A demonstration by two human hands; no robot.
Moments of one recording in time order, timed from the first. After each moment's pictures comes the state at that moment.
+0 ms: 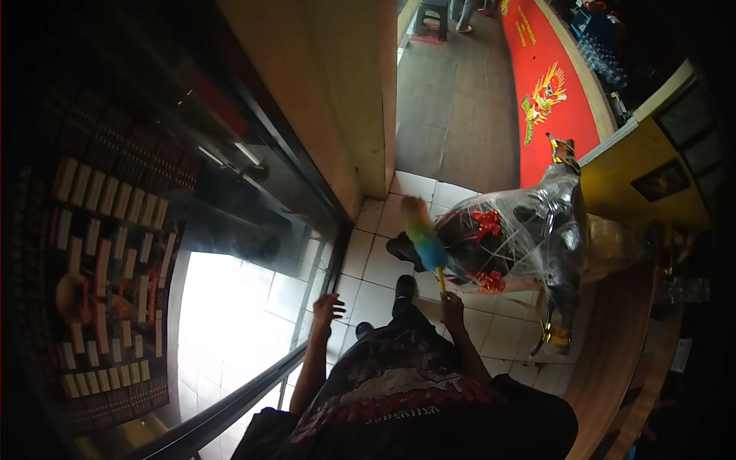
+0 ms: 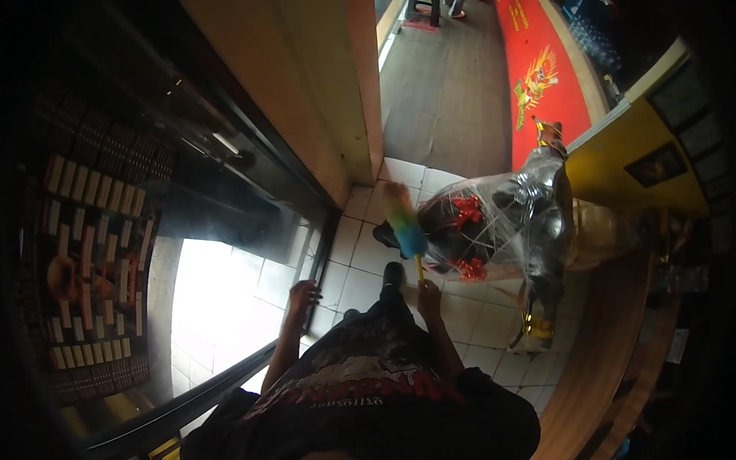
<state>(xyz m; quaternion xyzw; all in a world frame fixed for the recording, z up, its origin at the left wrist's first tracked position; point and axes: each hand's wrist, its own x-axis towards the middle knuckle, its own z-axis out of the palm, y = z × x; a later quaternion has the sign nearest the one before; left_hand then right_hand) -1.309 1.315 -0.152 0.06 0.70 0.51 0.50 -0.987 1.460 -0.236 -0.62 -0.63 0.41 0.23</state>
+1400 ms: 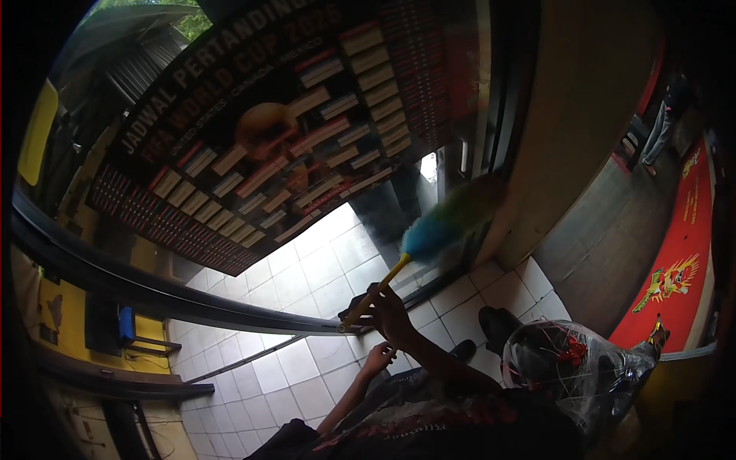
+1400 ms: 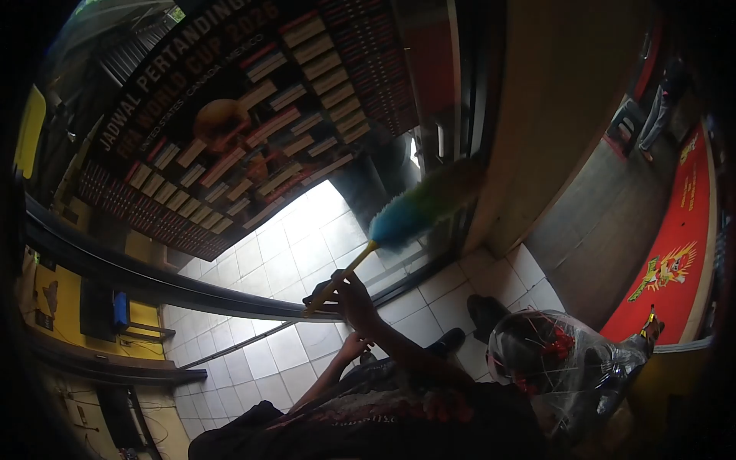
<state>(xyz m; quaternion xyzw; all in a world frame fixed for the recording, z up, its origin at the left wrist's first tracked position) -1.238 1.185 -0.160 0.03 0.81 0.45 0.36 -1.293 1.341 0.037 -0.04 -0.26 0.96 -0.10</state>
